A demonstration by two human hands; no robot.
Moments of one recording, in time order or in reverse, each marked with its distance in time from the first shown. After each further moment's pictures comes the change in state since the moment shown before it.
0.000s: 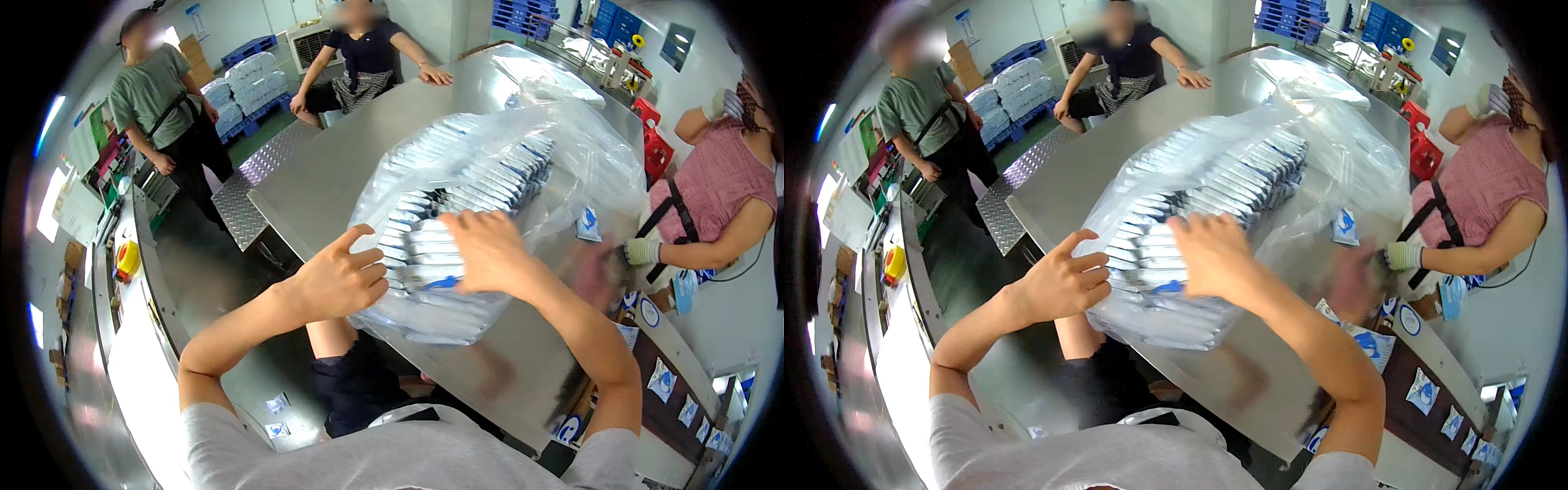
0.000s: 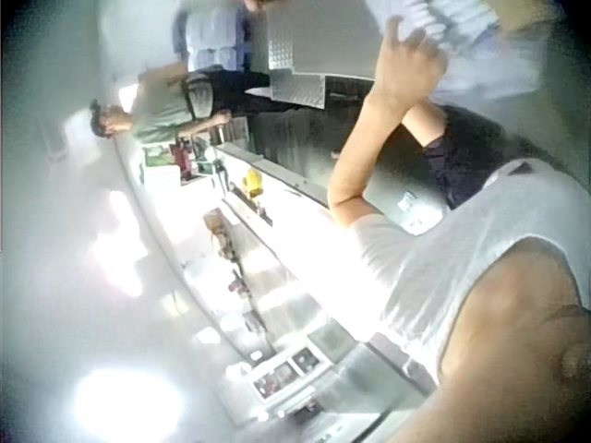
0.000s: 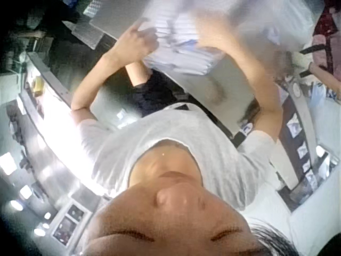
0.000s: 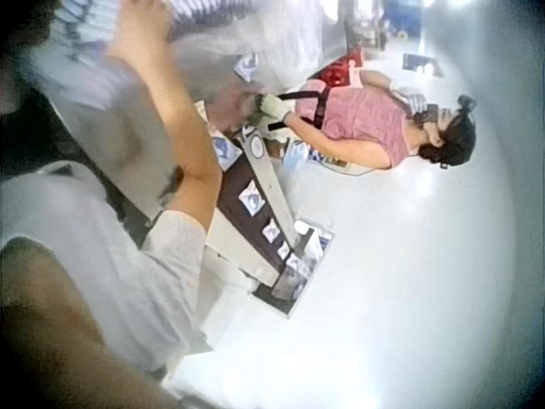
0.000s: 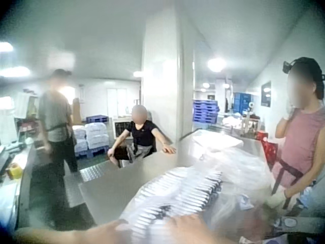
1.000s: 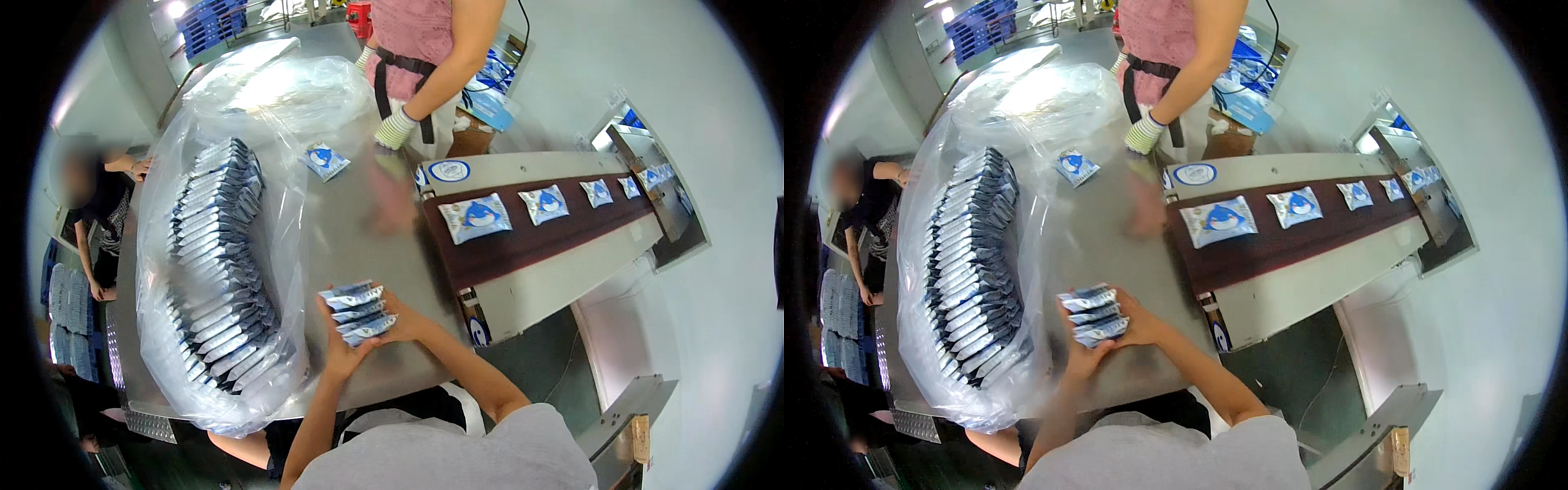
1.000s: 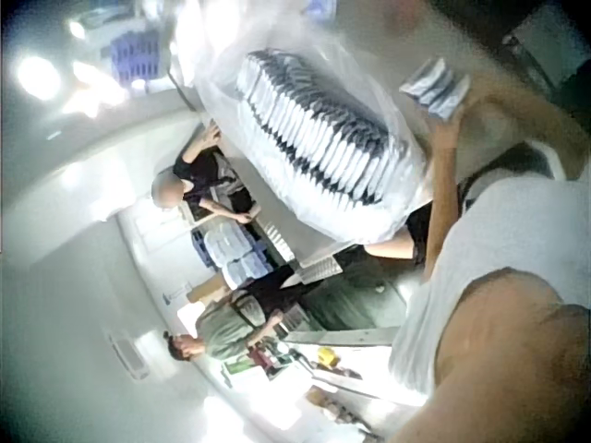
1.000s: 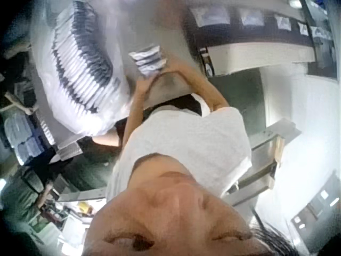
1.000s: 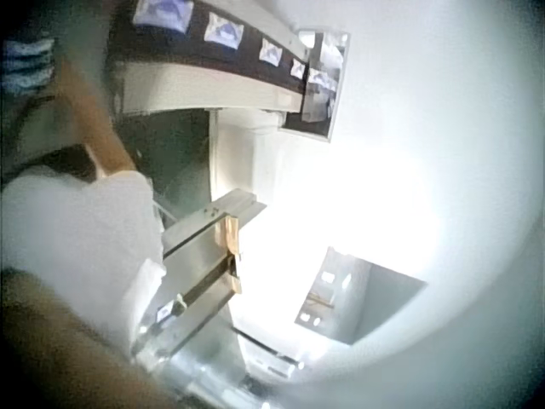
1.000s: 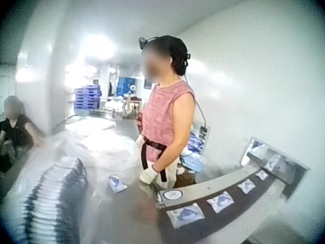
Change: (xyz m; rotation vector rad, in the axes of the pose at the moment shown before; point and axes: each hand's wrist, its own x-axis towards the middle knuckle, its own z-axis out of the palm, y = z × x) left_hand 0.190 0.257 0.196 -1.871 0.397 -0.275; right_hand -0.250 0.057 0.228 0.930 0.795 0.389
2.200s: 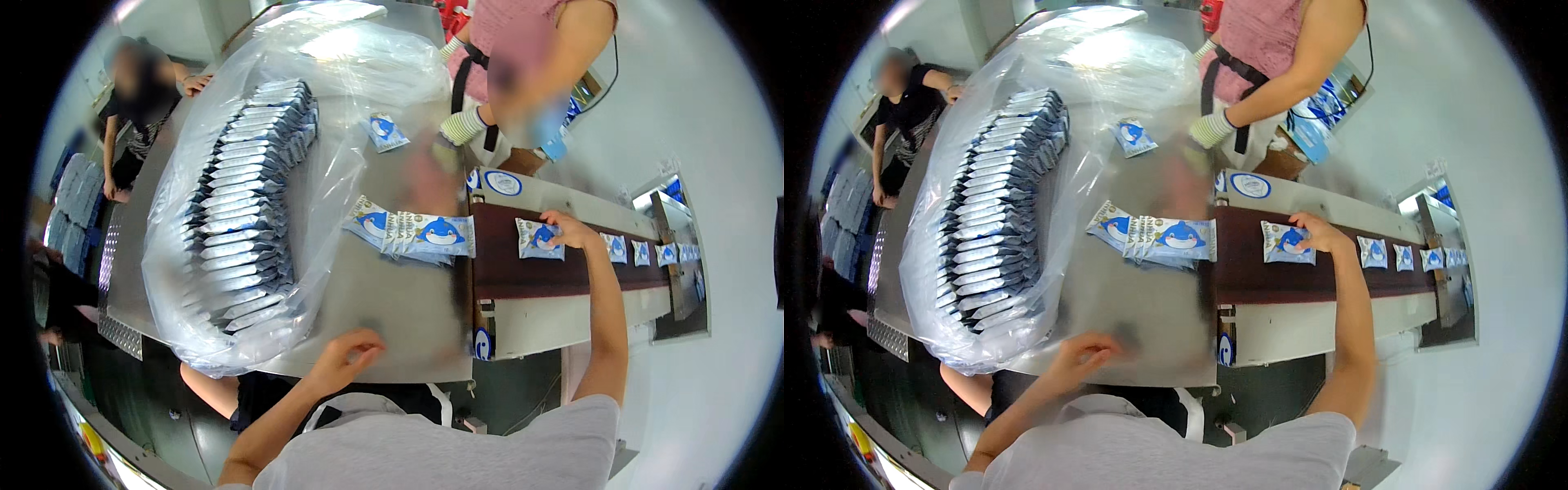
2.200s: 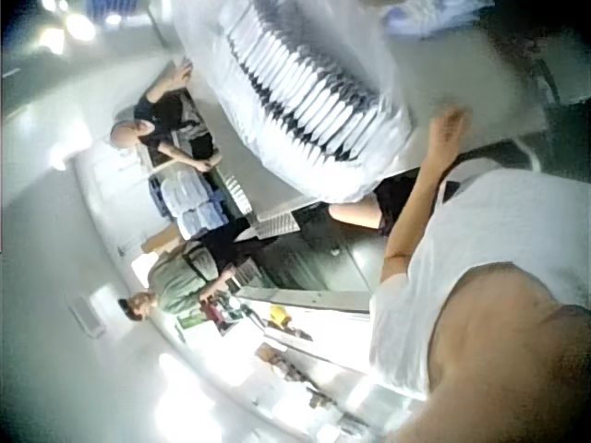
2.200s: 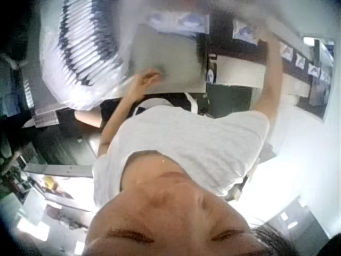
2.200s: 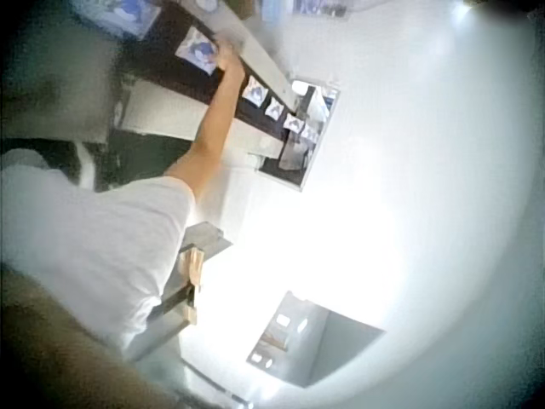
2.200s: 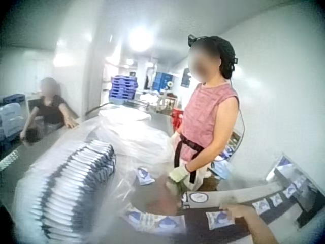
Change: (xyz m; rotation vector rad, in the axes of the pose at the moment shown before) left_hand -0.030 0.110 -0.018 0.025 -0.265 -0.467; right_hand 0.006 -0.019 -0.377 -0.823 -0.438 0.683
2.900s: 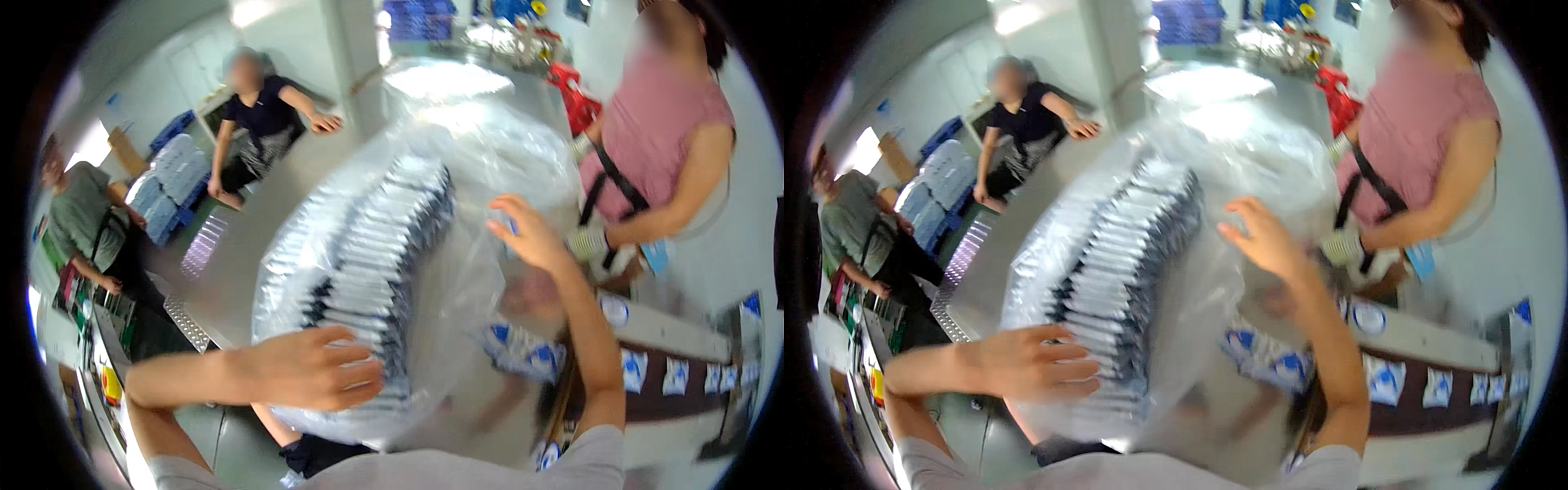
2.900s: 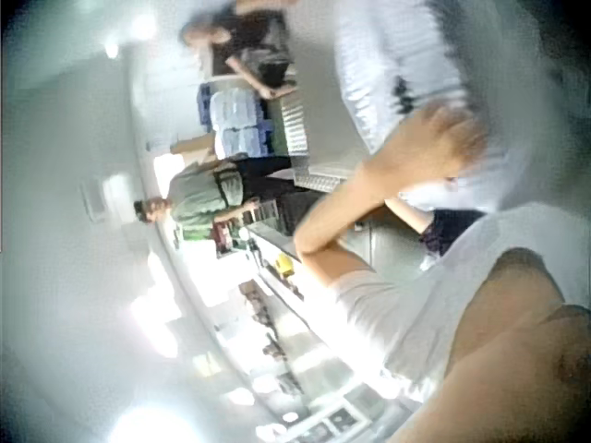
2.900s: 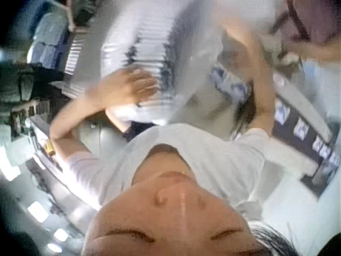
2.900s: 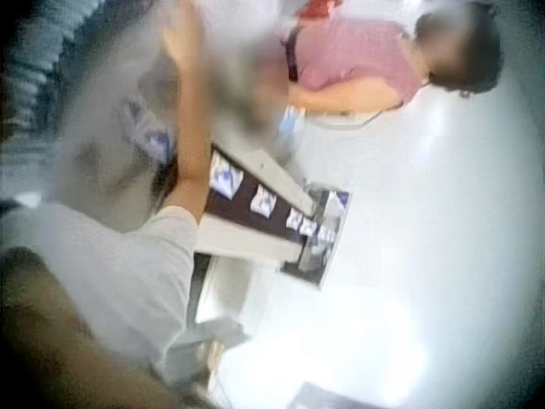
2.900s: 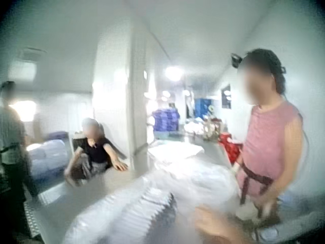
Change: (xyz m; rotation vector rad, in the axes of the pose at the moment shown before) left_hand -0.023 0.212 -0.195 1.689 -0.336 0.680; right_hand 0.242 -0.390 -0.015 0.205 0.536 -0.776
